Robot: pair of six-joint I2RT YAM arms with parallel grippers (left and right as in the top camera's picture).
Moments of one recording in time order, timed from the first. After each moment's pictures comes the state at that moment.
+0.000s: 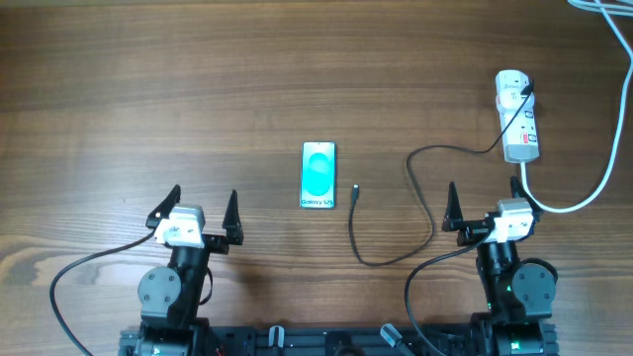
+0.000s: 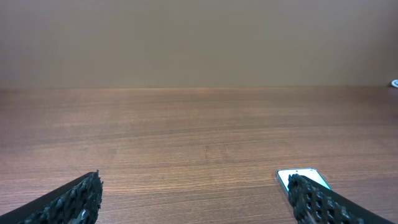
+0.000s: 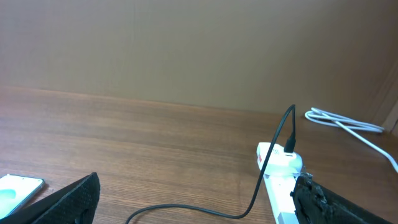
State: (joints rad) left arm -0.10 0.01 0.01 -0.07 0.02 -0.04; right arm 0.04 0.02 0.01 0.00 -0.03 -0.09
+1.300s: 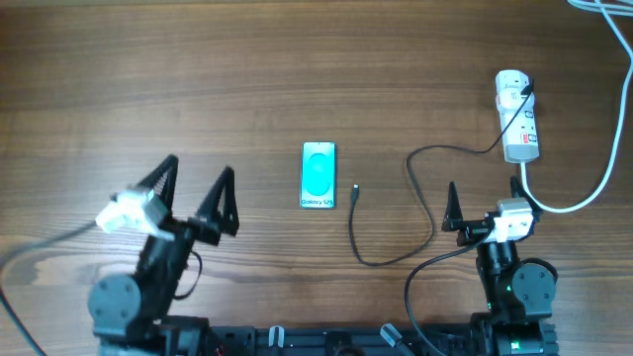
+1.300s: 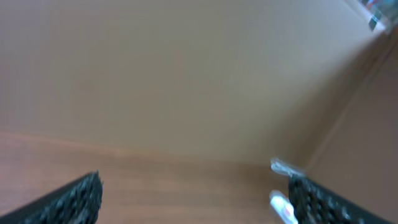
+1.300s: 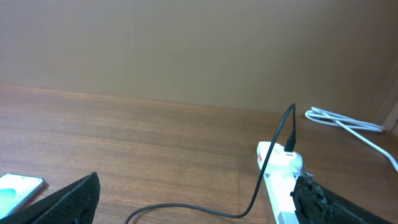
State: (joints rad) left arm -0.10 0.28 0.44 -0.03 0.21 -0.41; right arm 0.04 0.02 0.01 0.00 -0.03 -0.09
